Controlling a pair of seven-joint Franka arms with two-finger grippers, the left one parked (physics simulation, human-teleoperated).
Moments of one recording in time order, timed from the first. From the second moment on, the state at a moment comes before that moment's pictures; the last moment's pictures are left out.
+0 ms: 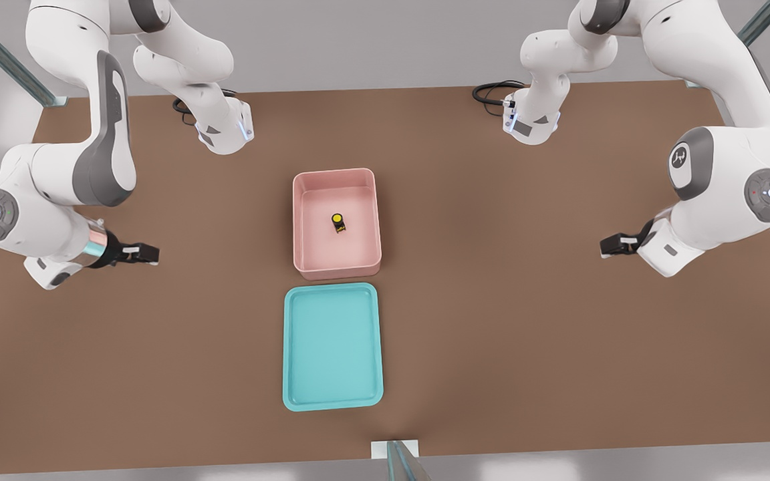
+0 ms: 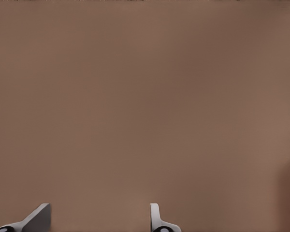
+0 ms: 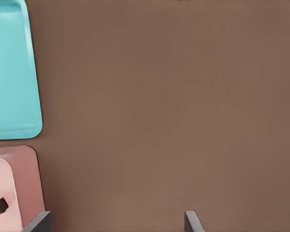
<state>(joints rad) 0.04 0.21 -0.06 -1.55 0.03 1.62 -0.01</state>
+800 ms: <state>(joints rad) 0.70 0.18 0.10 -2.20 0.10 2.25 0.59</state>
